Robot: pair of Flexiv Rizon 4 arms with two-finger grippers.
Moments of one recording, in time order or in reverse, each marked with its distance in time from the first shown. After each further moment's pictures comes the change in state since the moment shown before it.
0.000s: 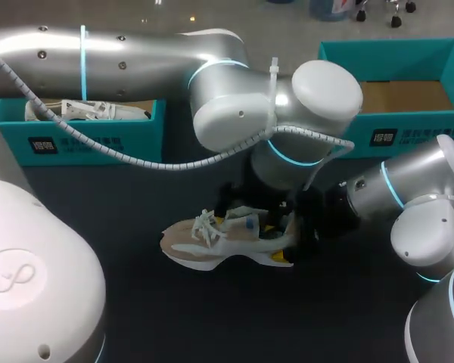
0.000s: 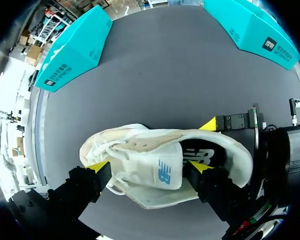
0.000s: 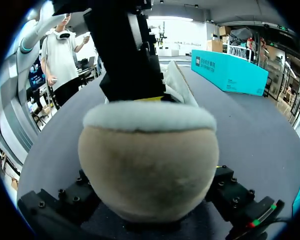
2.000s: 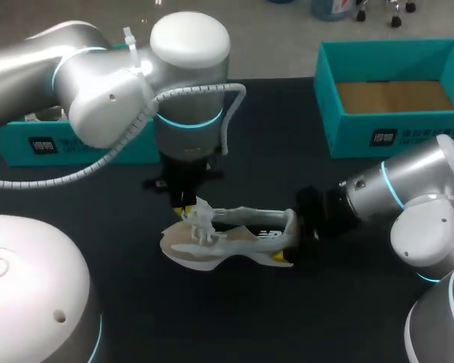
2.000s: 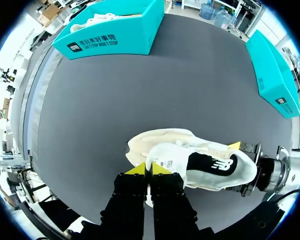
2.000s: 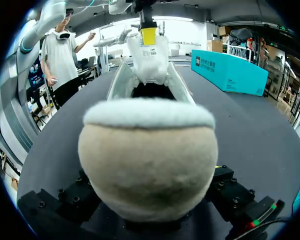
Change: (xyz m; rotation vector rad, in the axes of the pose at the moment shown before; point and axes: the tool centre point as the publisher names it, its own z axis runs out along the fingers) left arm -0.119 0.000 -0.013 -0.087 0.183 -0.260; right arm 0.000 0.000 0.000 0.000 0.000 0.000
